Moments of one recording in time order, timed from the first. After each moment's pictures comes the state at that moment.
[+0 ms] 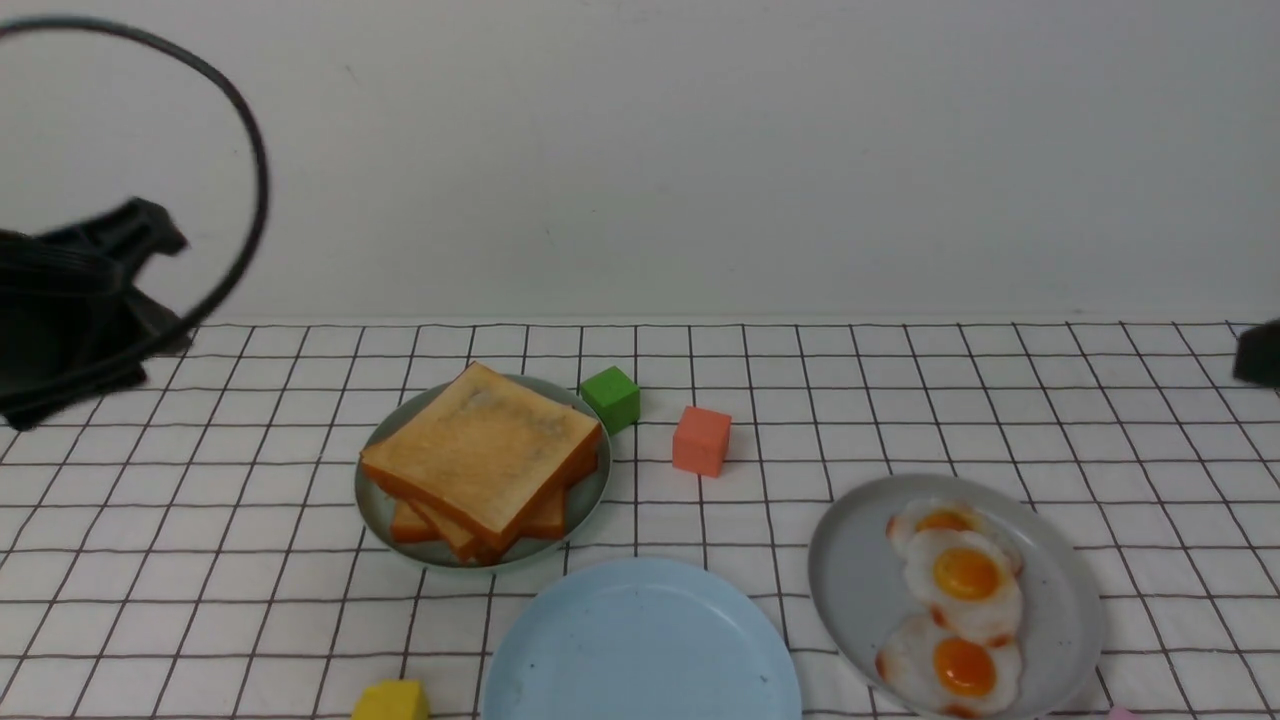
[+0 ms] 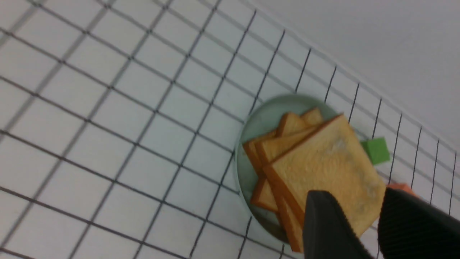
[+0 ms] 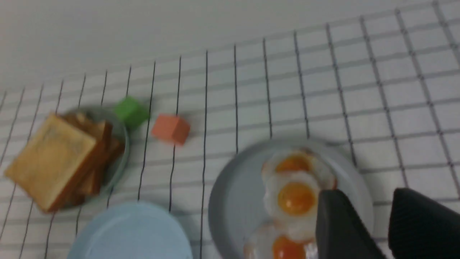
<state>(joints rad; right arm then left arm) 0.02 1.03 -0.95 0.40 0.78 -0.08 -0.03 1.25 -0.97 -0.27 0.58 -0.42</state>
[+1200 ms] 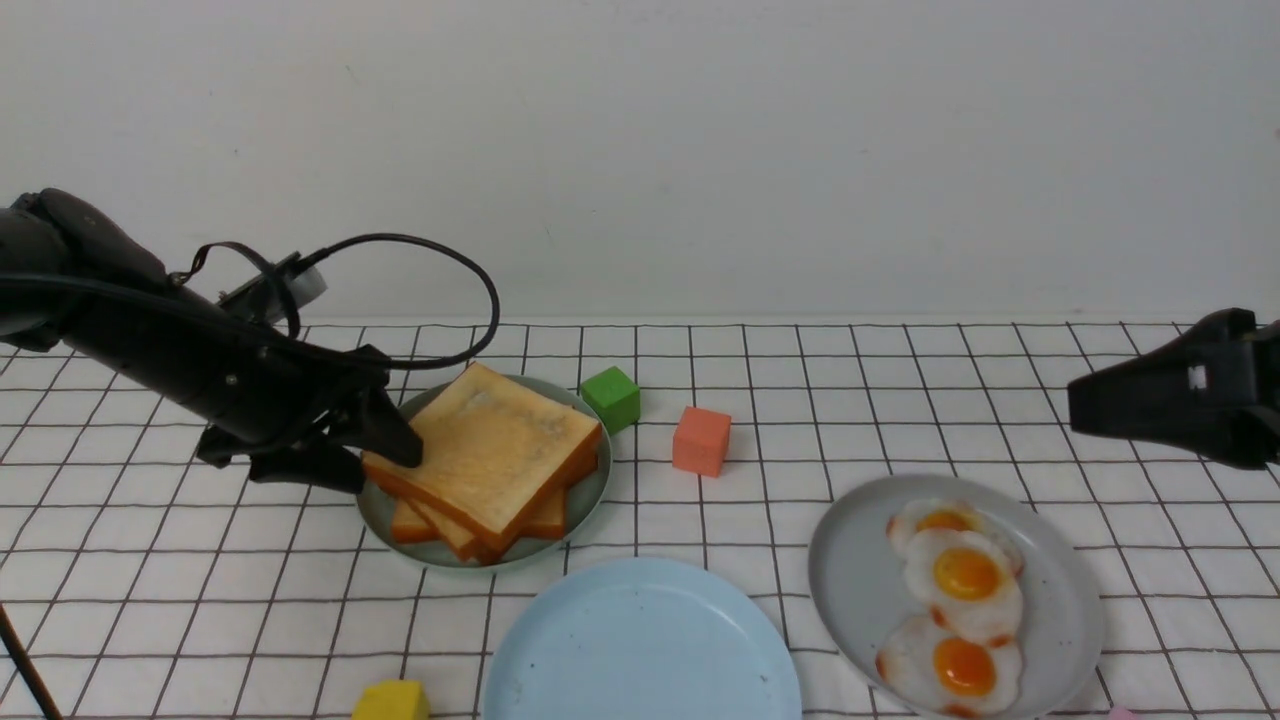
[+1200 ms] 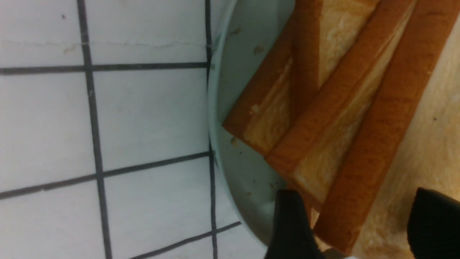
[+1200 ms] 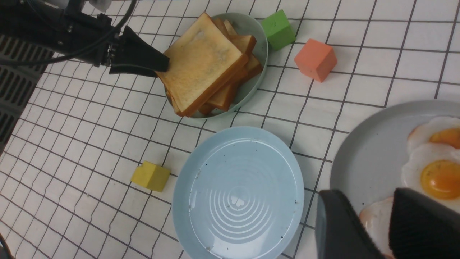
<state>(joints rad) 0.02 1.07 -0.94 0.81 0.89 -0.52 0.07 1.98 -1.36 -0.76 0.91 0.45</state>
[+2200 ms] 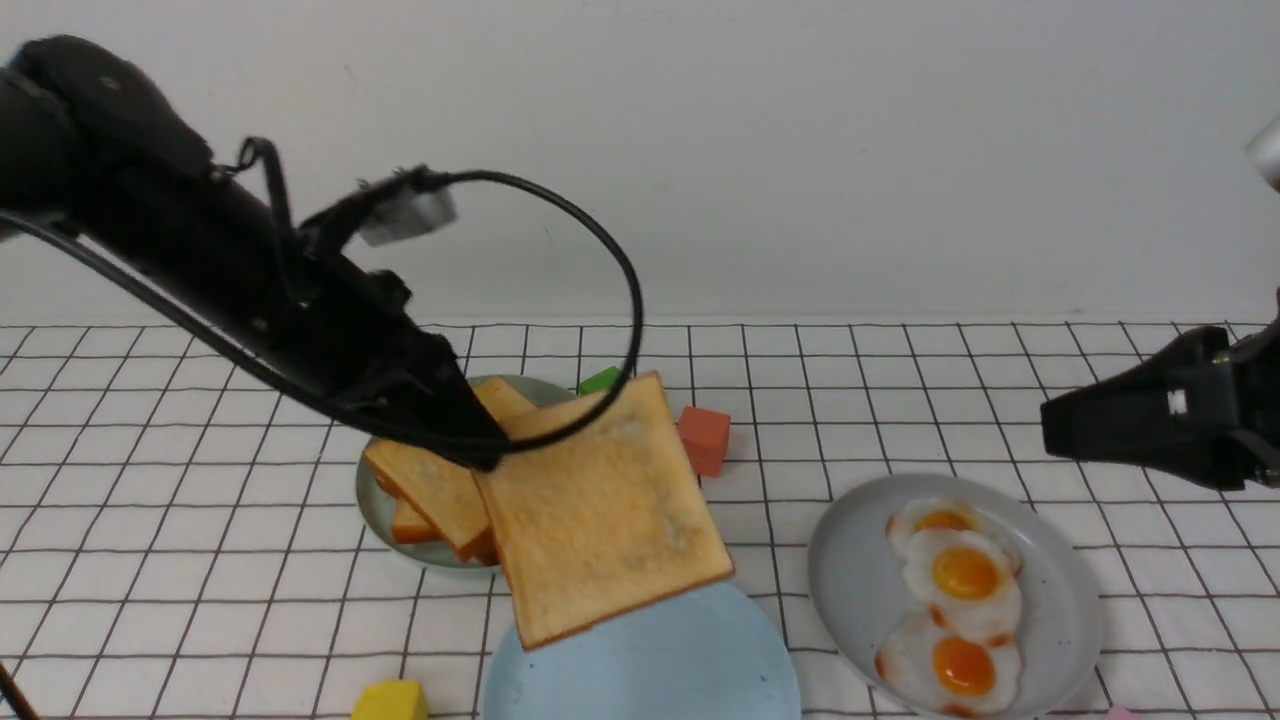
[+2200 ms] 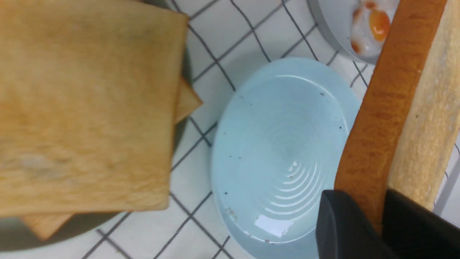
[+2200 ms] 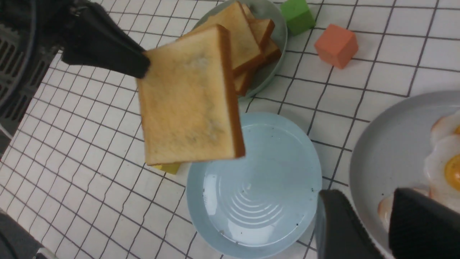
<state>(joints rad) 0.08 1.08 -0.94 0.81 0.91 -0.52 -0.15 1.79 -1.40 -0.72 1.20 0.74</state>
